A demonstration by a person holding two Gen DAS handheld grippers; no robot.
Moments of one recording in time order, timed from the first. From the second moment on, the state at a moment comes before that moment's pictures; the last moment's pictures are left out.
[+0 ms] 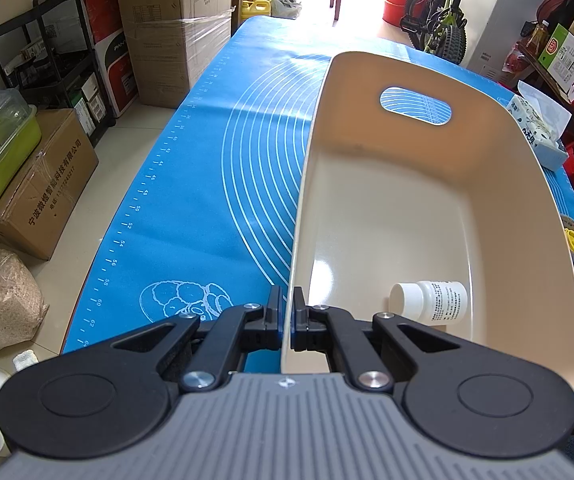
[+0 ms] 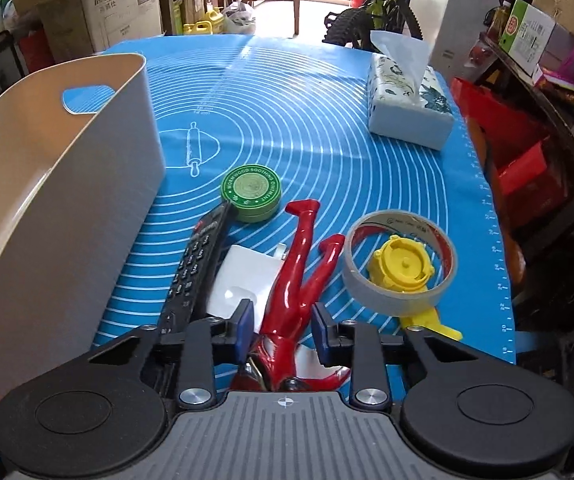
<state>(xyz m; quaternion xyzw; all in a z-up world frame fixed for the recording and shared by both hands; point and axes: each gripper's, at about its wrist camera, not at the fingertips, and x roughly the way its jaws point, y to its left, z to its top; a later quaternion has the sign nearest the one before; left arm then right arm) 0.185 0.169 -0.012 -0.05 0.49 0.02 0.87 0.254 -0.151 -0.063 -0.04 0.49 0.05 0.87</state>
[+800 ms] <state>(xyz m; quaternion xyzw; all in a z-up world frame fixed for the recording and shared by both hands) 0.186 0.168 -0.011 -0.05 0.49 0.02 0.87 0.227 -0.148 -0.023 -0.05 0.42 0.05 0.90</state>
